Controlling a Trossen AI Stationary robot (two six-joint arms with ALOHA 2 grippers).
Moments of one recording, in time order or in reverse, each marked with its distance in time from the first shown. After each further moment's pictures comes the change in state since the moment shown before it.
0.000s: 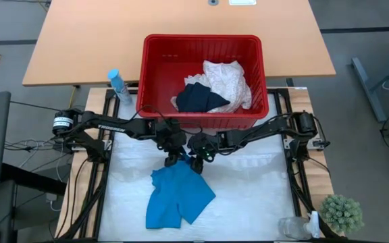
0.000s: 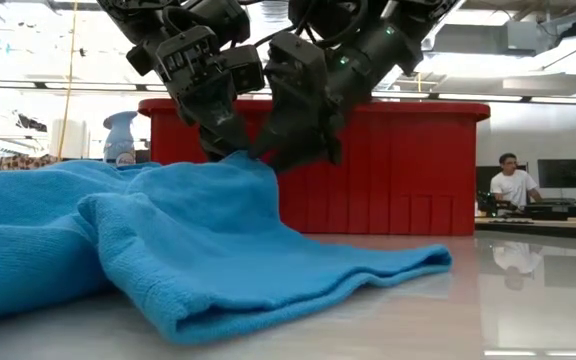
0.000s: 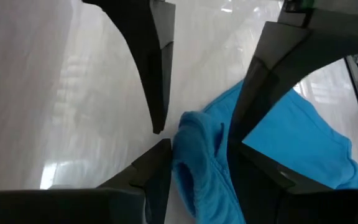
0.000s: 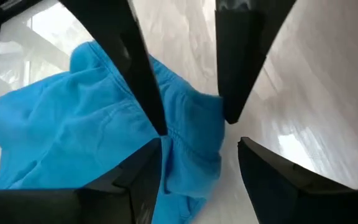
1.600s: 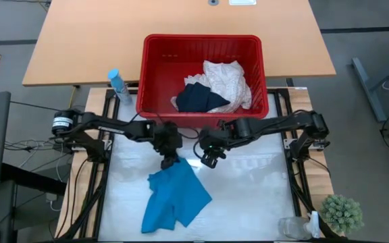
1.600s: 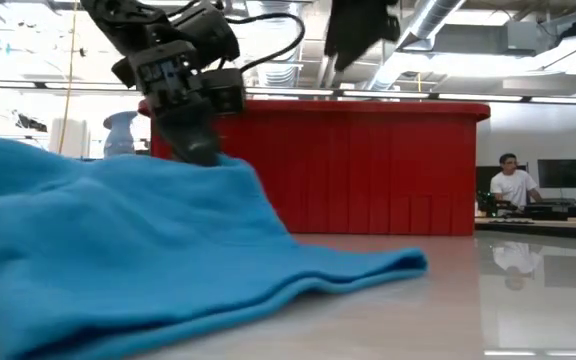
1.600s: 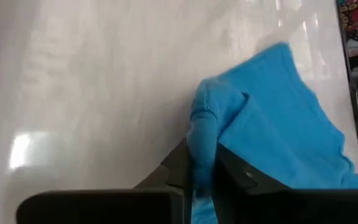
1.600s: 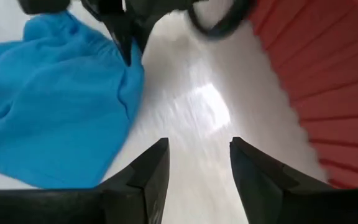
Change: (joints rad) left arm -0.001 -0.001 -0.071 0.006 0.052 -0.068; right arm 0.096 -0.110 0.501 -0.973 0.275 0.094
